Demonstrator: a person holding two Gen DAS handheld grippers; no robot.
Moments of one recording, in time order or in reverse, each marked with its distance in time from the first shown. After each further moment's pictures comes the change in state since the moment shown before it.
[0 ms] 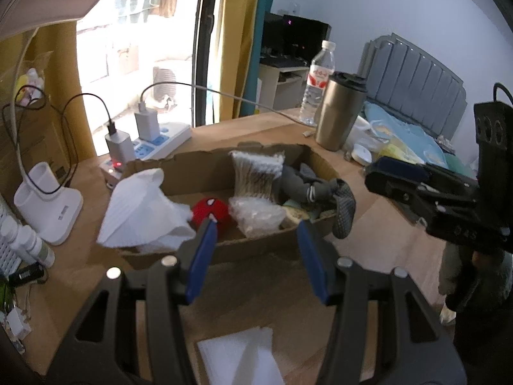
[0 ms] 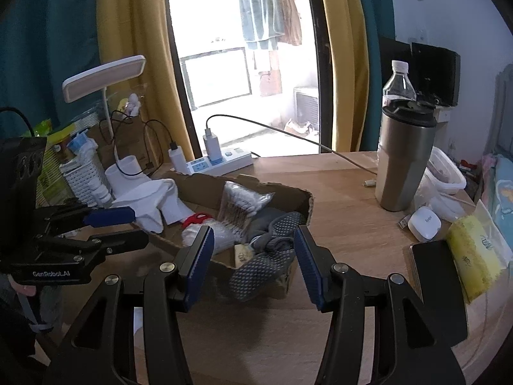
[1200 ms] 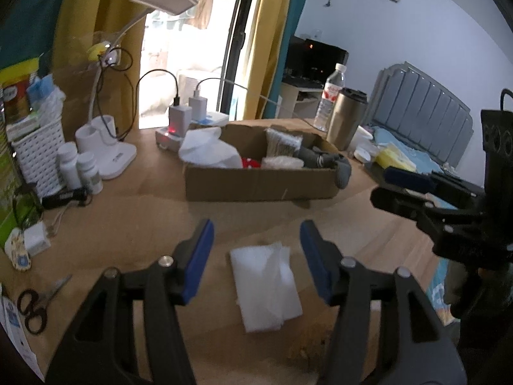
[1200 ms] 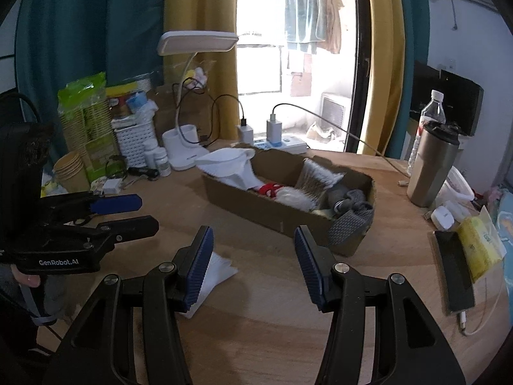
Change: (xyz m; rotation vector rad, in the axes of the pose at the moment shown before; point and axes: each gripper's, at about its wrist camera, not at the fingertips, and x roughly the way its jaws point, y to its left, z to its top) left arm -0.096 0.025 -0.095 -0.105 -0.102 0.044; right arm -0.048 0.109 -0.044 -0.153 0.021 0.041
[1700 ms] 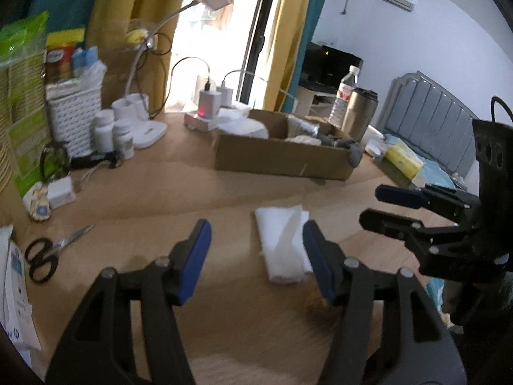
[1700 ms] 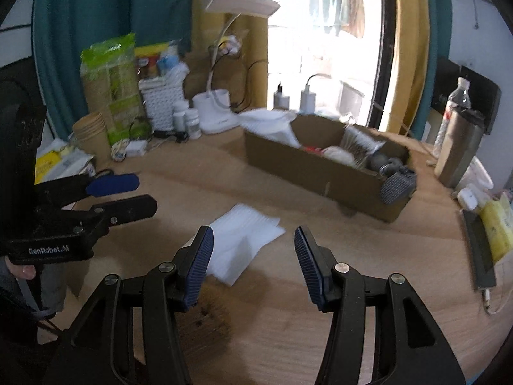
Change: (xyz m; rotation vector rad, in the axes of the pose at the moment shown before) left arm -0.032 0.019 -0.053 -0.057 -0.025 0.057; right arm 0.015 0.049 -0.037 -0.056 0.095 0.064
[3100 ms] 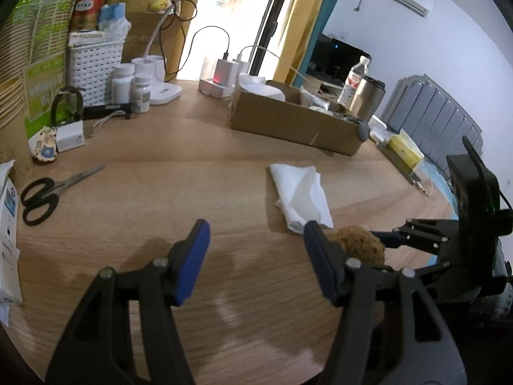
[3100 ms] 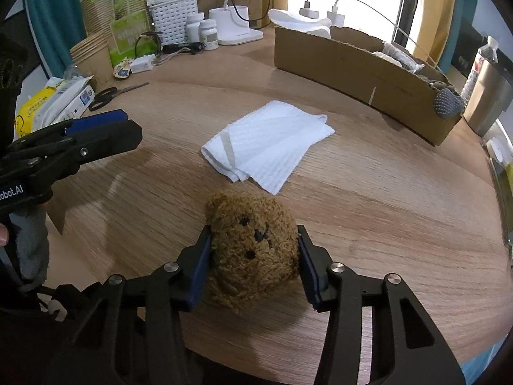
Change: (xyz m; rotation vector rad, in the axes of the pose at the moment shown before) left arm -0.004 0.021 -0.039 -0.076 0.060 -0.023; right arm 0.042 0.033 -0.049 -0.016 0.287 0.015
